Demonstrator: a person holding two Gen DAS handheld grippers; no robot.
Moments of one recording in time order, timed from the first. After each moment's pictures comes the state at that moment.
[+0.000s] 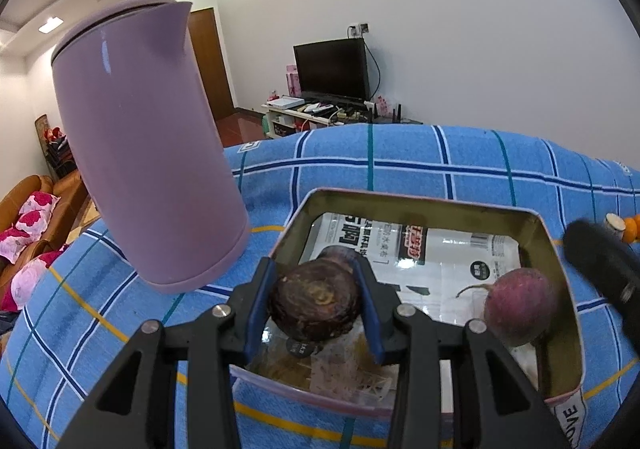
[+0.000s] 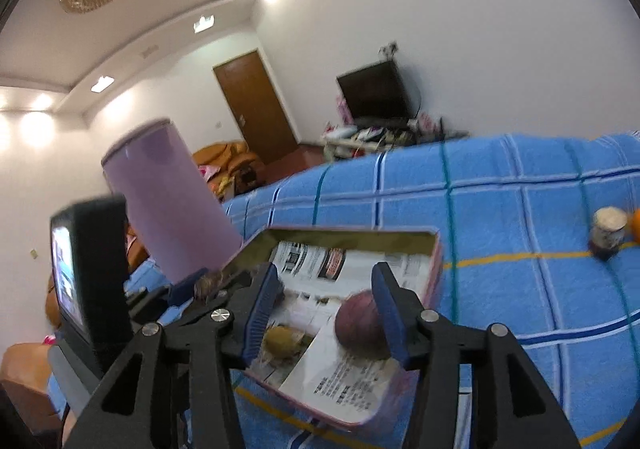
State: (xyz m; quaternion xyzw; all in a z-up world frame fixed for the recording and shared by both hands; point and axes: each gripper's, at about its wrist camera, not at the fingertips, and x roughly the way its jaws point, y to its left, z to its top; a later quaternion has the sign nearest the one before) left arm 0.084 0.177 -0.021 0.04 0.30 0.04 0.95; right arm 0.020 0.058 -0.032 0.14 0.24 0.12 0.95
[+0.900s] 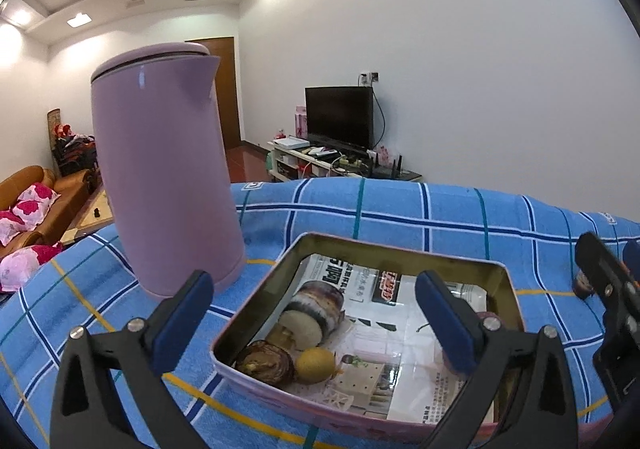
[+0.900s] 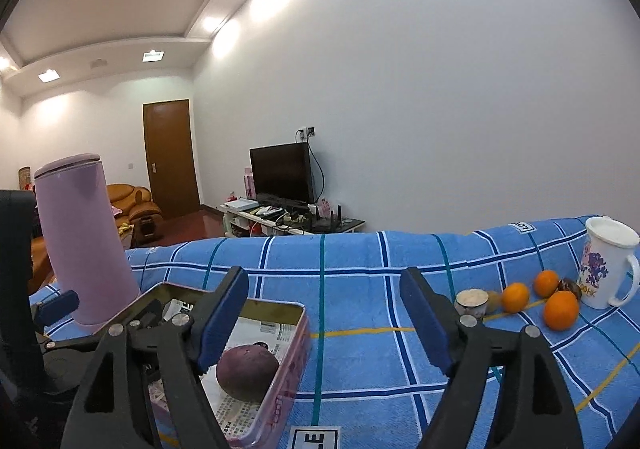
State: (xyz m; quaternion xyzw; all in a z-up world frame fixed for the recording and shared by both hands) left arm 0.059 0.168 -0.005 -0.01 0.22 0.05 0.97; right arm -0.012 0.047 -0.015 0.04 0.13 -0.05 0.99
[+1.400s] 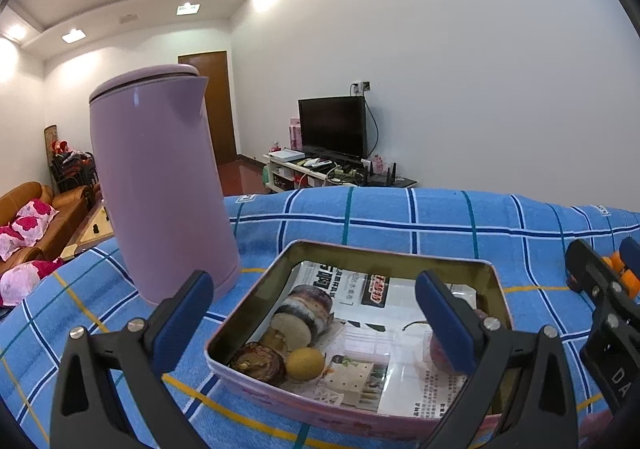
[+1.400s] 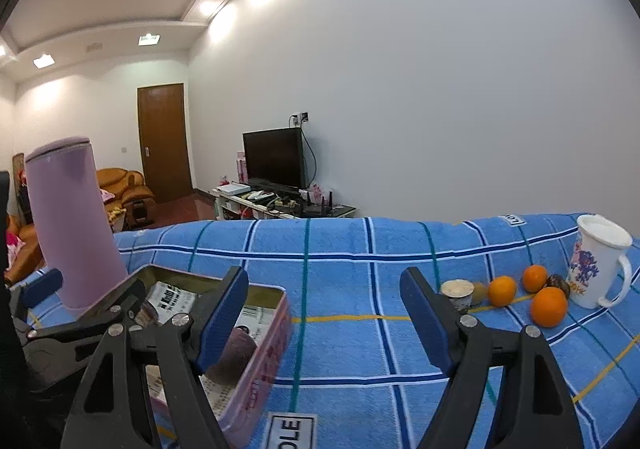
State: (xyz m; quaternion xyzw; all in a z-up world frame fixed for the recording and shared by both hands) left arm 0.048 0.158 -0.002 0.01 0.20 0.04 0.98; right arm -0.015 0.036 -0.016 0.02 0.16 -0.07 0.98
